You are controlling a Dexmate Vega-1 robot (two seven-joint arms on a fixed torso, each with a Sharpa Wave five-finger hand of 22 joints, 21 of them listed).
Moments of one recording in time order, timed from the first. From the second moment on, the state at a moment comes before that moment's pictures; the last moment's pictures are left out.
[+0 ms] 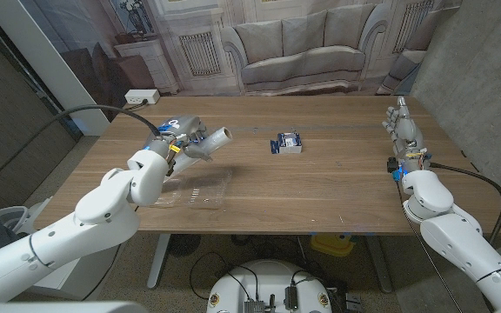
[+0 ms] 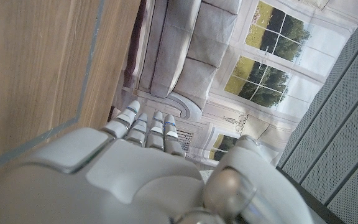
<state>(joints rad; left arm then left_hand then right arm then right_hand) 1.17 1.06 0.38 -2.40 0.60 0.72 0.04 1.27 -0.09 0.12 -0.12 0.19 1.06 -0.02 0.45 0.20 1.05 -0.14 0.34 0.41 1.08 -0.13 0.33 0.26 0.94 -0.12 0.55 0.18 -1.31 -0.63 -0.04 -1.89 0.56 0.15 -0.40 0.25 0.02 0.10 0.04 0.20 0.22 0.07 0.19 0.18 0.20 0.09 0.21 0.18 0.10 0.05 0.18 0.18 0.17 -0.03 0.23 0.18</state>
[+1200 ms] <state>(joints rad) 1.15 1.20 0.38 -2.42 0.59 0.69 -0.06 1.27 -0.08 0.12 -0.12 0.19 1.06 -0.02 0.45 0.19 1.05 -0.15 0.33 0.44 1.08 -0.15 0.32 0.29 0.90 -0.12 0.55 0.18 -1.35 -0.62 -0.03 -1.95 0.55 0.09 -0.47 0.24 0.03 0.10 0.04 0.20 0.22 0.07 0.19 0.18 0.20 0.09 0.21 0.18 0.10 0.05 0.18 0.18 0.17 -0.03 0.22 0.18</state>
